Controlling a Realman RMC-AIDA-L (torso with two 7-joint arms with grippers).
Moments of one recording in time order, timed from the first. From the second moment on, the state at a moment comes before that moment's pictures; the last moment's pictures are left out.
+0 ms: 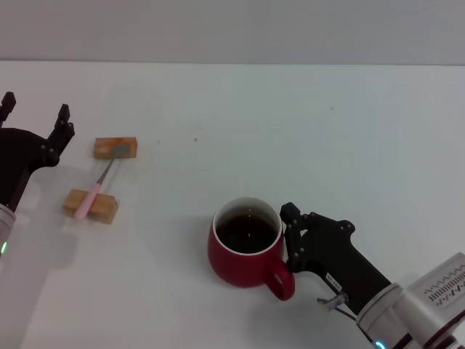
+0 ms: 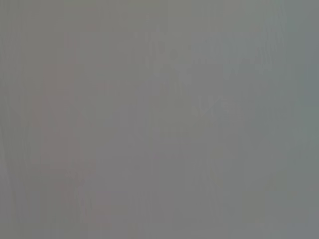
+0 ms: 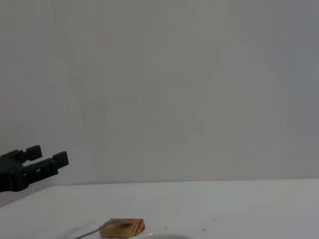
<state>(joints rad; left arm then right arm) -0.30 -2.07 2.10 0.29 -0.59 1.16 0.07 0.41 2.09 -0.18 0.59 -1.62 -1.21 -0.02</state>
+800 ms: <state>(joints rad) -0.26 -2.07 2.16 0.31 -0.58 1.25 0.06 0.02 2.09 0.06 0.43 -1.61 -1.68 -0.10</state>
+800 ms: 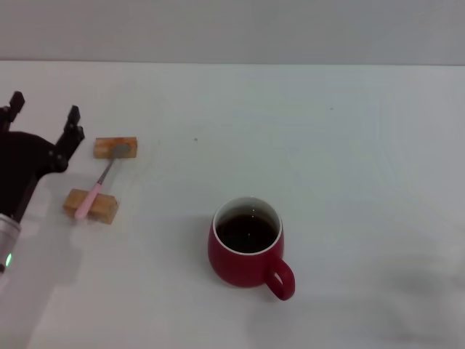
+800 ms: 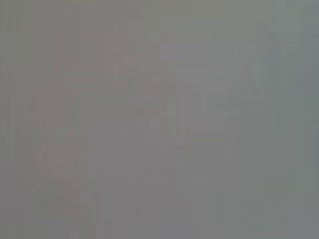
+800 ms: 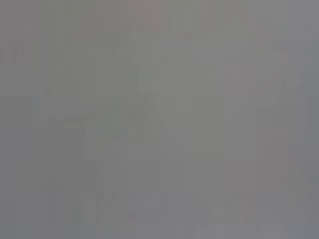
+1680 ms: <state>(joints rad) -0.10 -2.07 2.34 0.34 -0.58 1.27 0.04 0.01 2.08 0.08 0.37 -1.59 -1.66 -0.06</state>
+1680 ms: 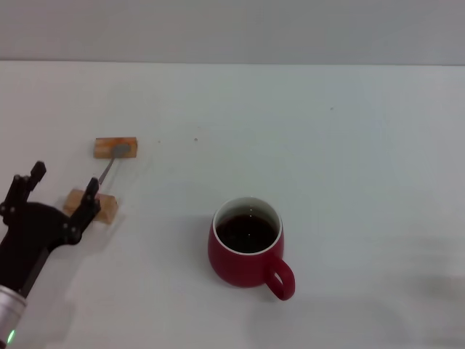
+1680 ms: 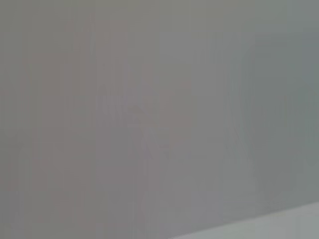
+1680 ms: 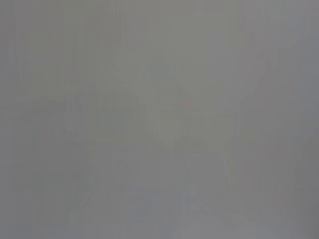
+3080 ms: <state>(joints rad) -0.08 -2.07 2.40 0.31 -0.58 1.21 0.00 0.00 2.09 0.07 0.38 -1.60 -1.66 -0.06</state>
